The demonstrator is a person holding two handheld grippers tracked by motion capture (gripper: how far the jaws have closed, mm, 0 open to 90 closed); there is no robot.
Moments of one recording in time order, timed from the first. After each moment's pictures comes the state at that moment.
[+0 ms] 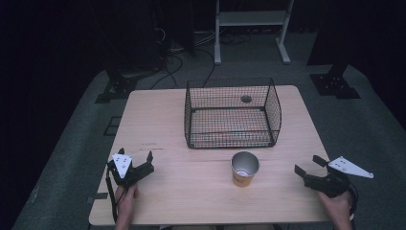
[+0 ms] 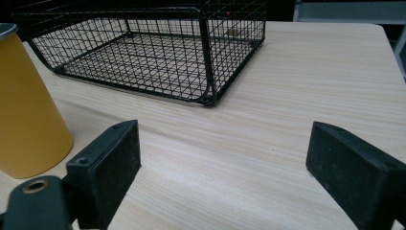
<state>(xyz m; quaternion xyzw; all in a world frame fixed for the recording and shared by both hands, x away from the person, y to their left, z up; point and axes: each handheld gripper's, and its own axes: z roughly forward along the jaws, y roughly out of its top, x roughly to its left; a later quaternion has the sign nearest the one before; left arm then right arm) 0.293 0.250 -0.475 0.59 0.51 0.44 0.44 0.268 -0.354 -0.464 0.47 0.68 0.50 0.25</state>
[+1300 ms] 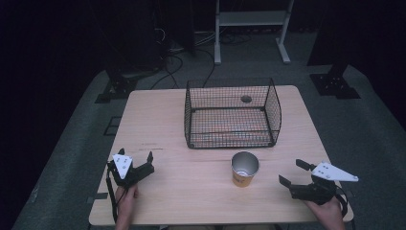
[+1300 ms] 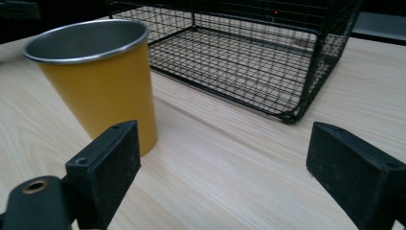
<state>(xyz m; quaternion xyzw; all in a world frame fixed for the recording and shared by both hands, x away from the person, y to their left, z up) 0.292 0.249 -0.475 0.60 0.51 0.44 0.44 0.246 -0.303 -0.441 0.38 0.74 0.50 0.23</state>
